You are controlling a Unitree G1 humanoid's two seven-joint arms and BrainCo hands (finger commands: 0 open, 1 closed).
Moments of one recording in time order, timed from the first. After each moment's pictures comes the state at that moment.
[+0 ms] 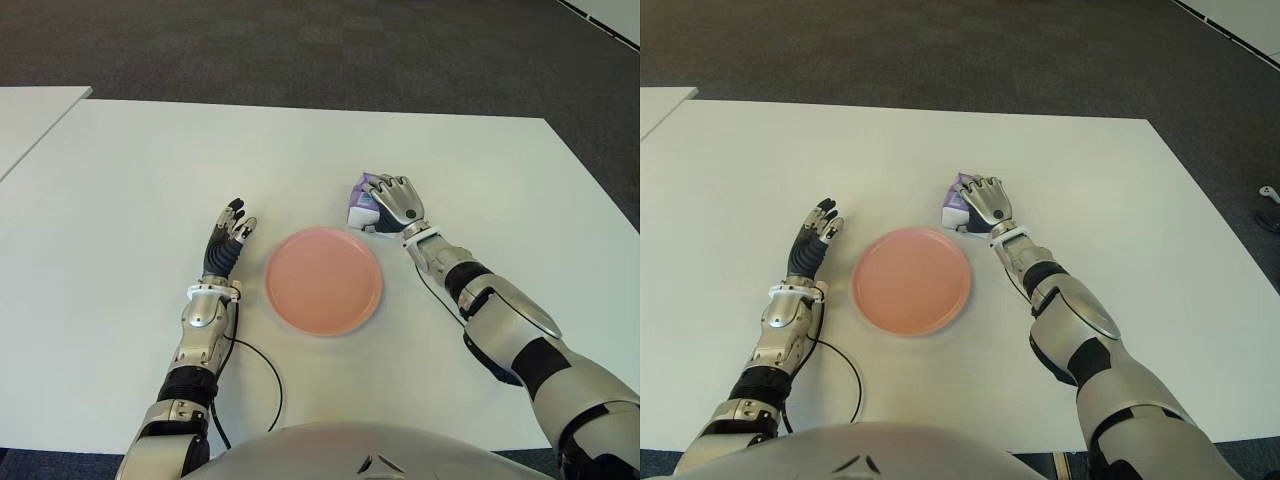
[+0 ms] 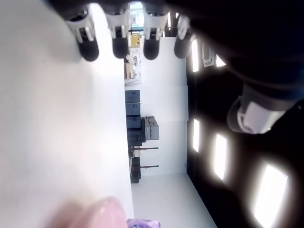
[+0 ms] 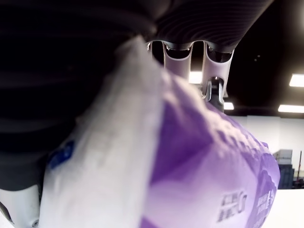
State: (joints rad) left arm -0.10 0.08 0.10 0.55 -0.05 -0.44 -0.05; right arm -0.82 -0.29 0.87 1.31 -0.89 -0.24 -0.92
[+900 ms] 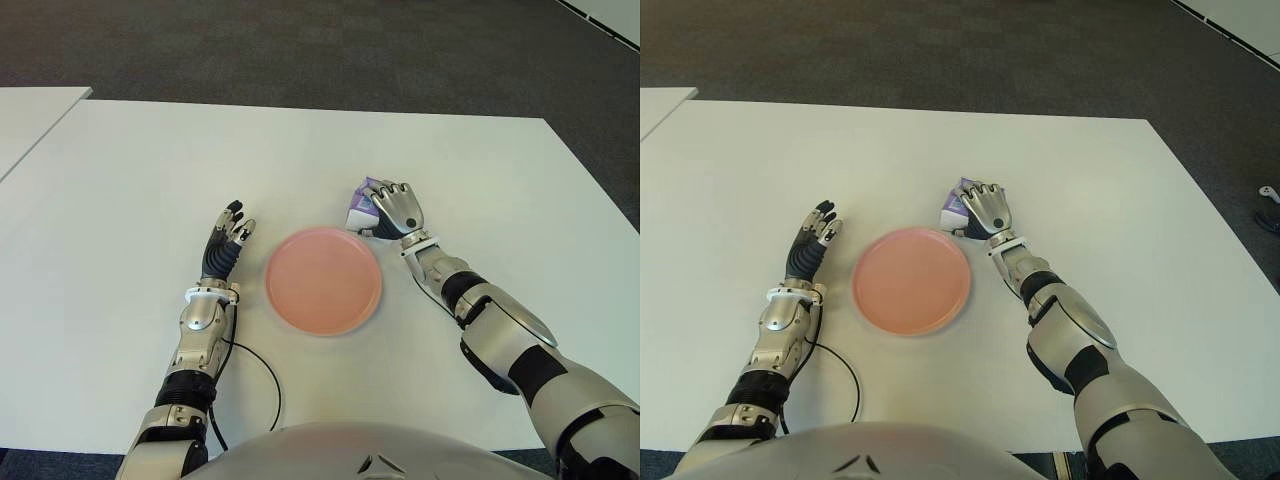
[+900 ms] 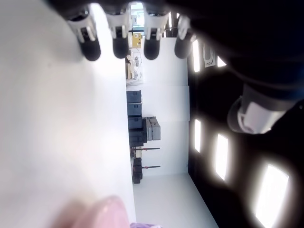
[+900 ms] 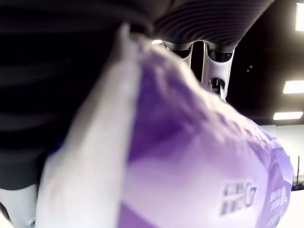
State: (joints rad) left arm -0.06 0.08 0.10 0.52 -0.05 -0.42 -0.05; right arm -0.78 -0.27 0.84 1.31 -0.89 -0.24 -0.99
